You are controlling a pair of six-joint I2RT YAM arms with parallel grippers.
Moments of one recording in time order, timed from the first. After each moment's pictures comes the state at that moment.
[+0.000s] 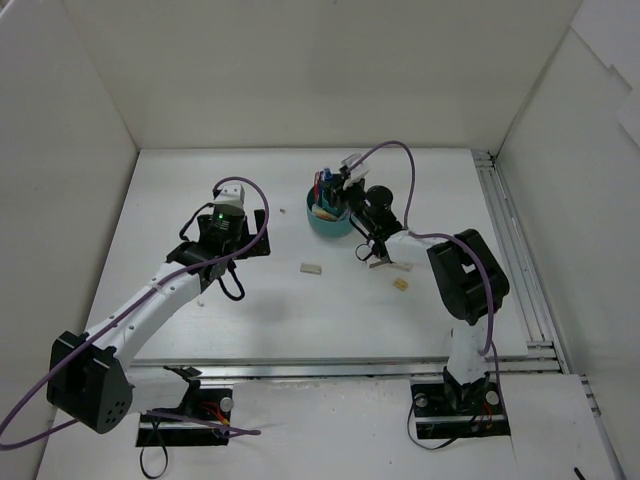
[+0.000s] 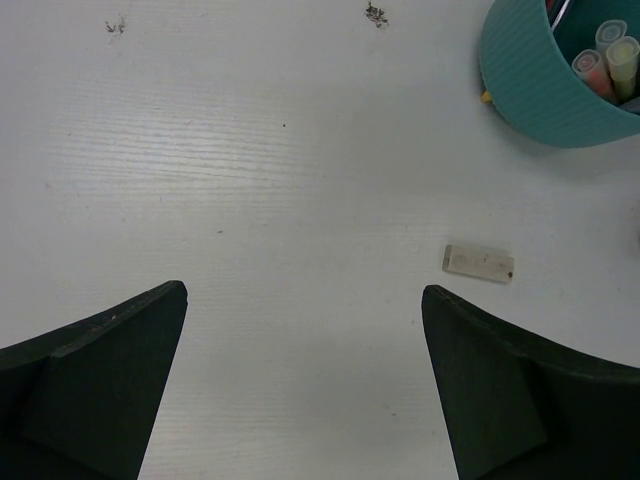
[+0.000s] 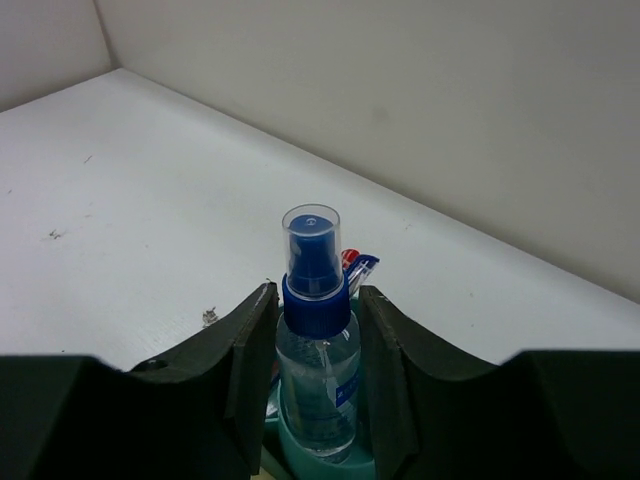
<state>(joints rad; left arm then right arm) -0.46 1.24 0.97 -0.40 -0.28 -0.40 0.48 1.93 1.06 0.95 -0.14 -0.06</state>
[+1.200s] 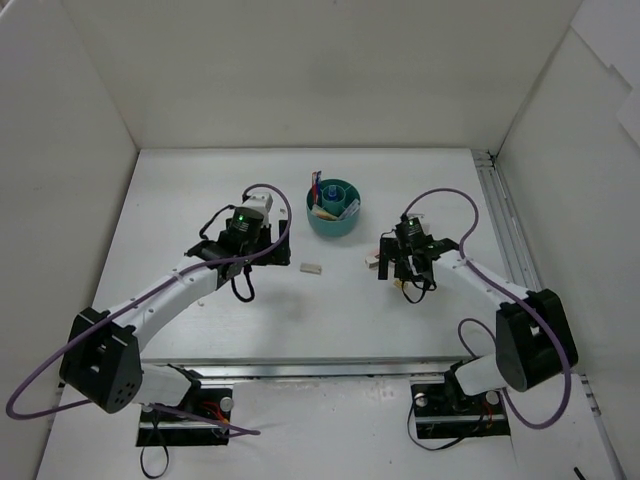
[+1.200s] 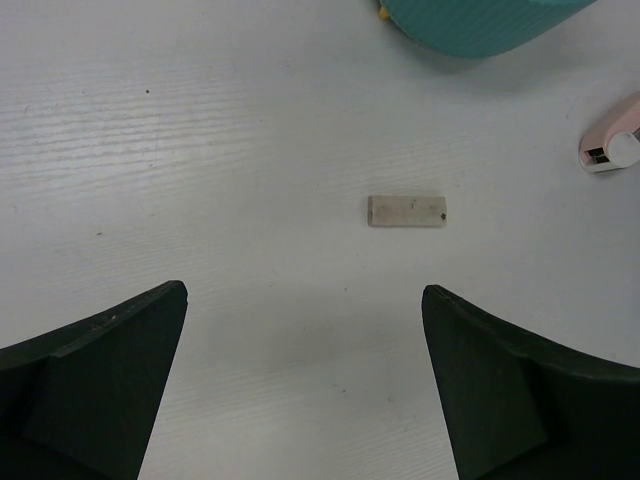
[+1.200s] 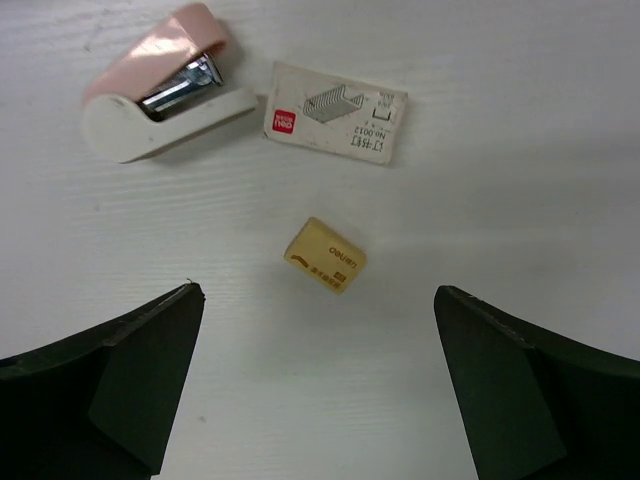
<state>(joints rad) -0.53 1.35 0.97 -0.34 -0.11 -0.38 0.39 1.37 0.82 -0.47 0.22 0.40</state>
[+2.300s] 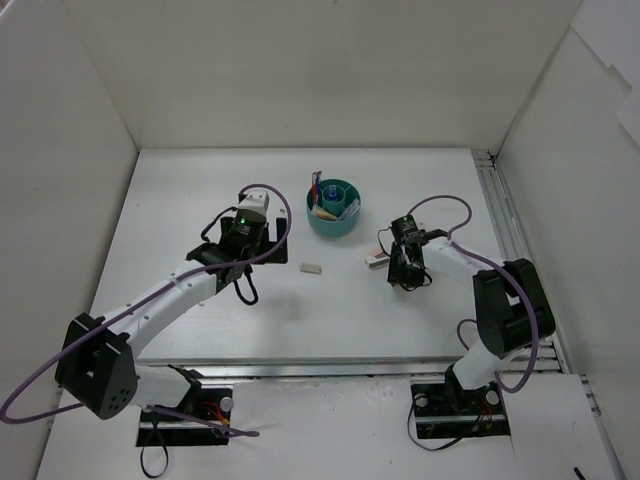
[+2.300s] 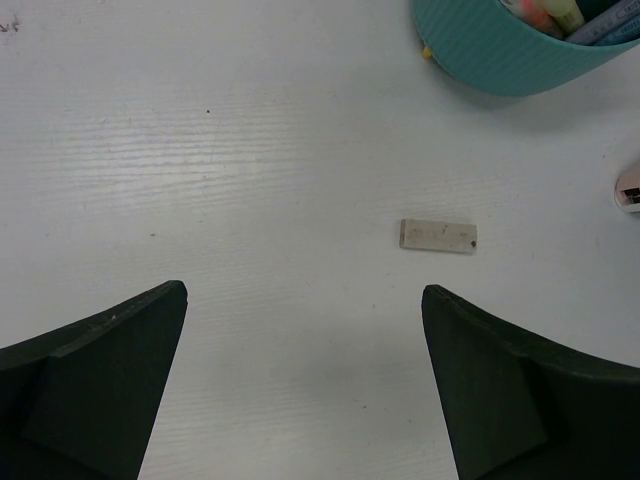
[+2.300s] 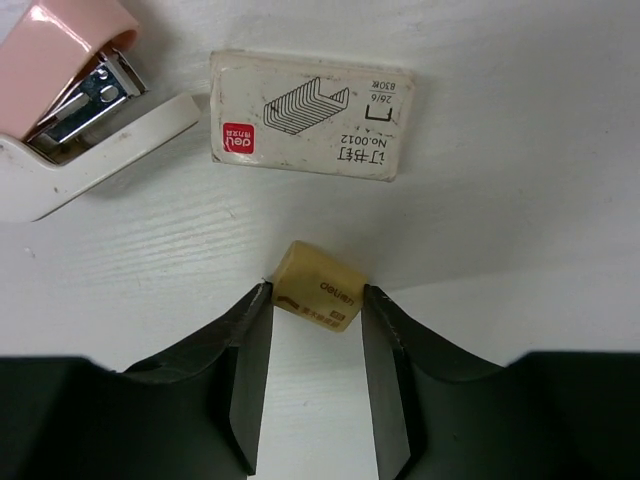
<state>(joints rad) -0.57 1.32 0.97 -0.35 -0.27 -0.39 0.33 1.62 0.89 -0.53 0.14 0.50</state>
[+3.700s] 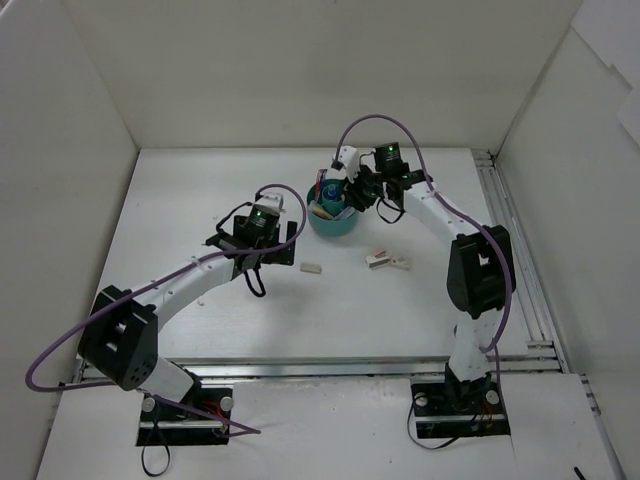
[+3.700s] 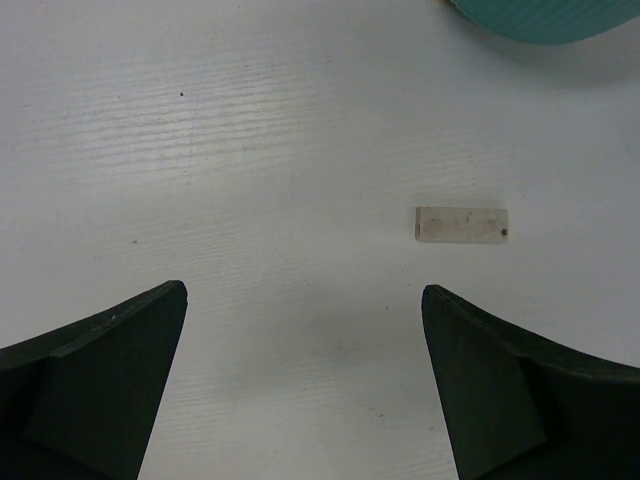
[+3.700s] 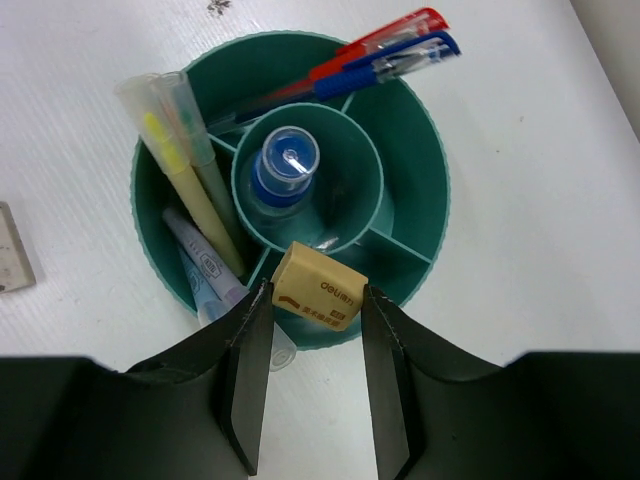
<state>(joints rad) -0.57 1.48 1.05 -0.39 -0.24 -0.33 0.34 1.95 1.58 -0.35 -0.42 -0.61</state>
